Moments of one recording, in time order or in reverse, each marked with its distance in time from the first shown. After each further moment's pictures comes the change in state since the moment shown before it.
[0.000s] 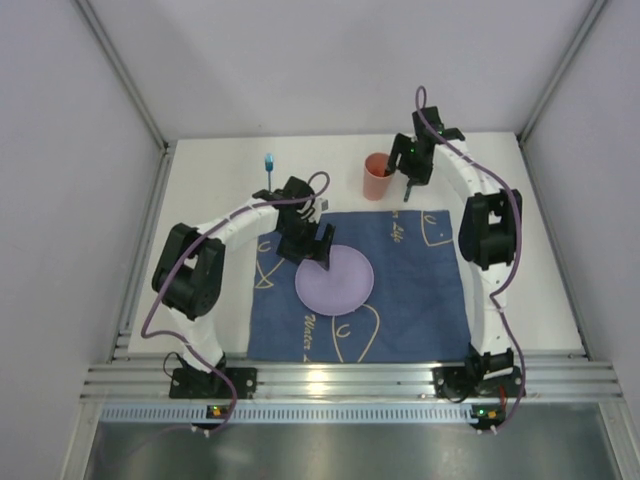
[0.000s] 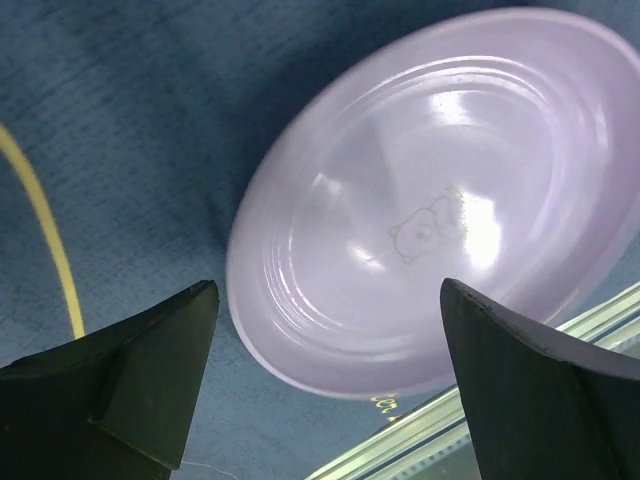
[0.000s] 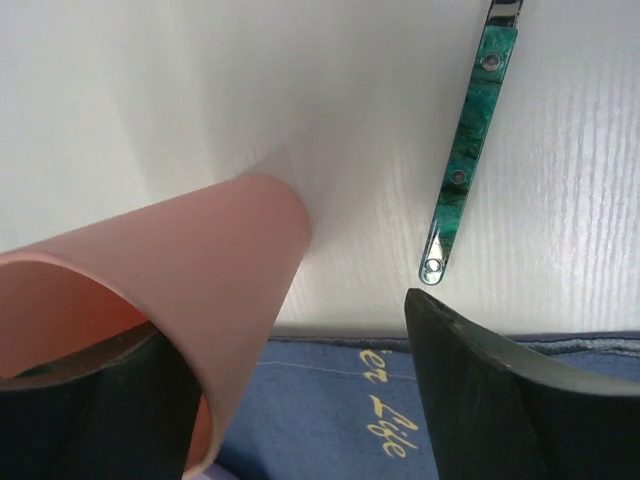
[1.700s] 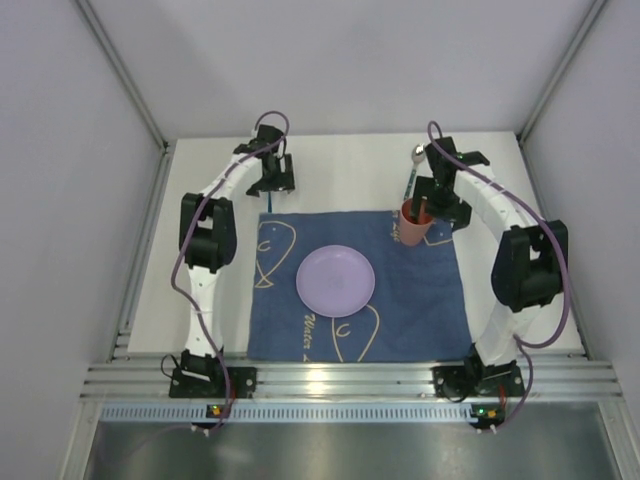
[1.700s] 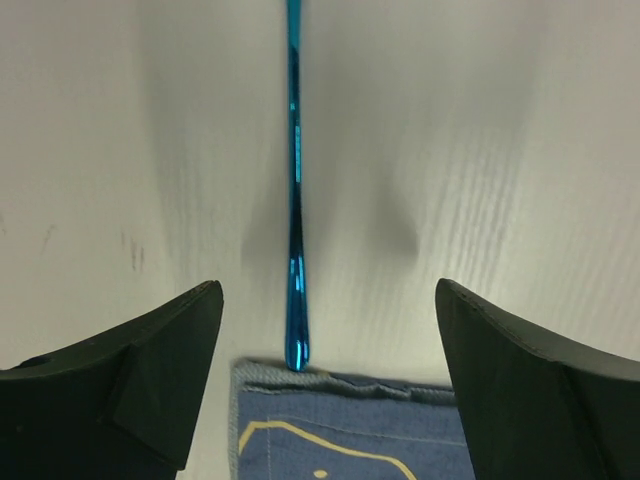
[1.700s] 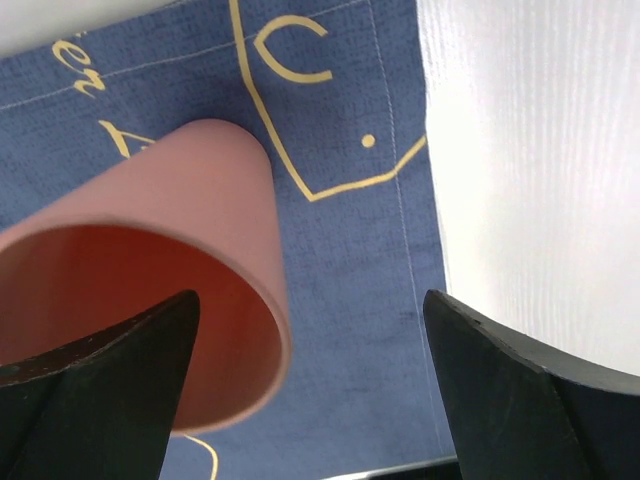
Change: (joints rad) left arm 0.248 0.478 0.687 0.011 -0.472 -0.124; right arm 0.025 -0.470 -0.541 -0.226 0.301 -0.062
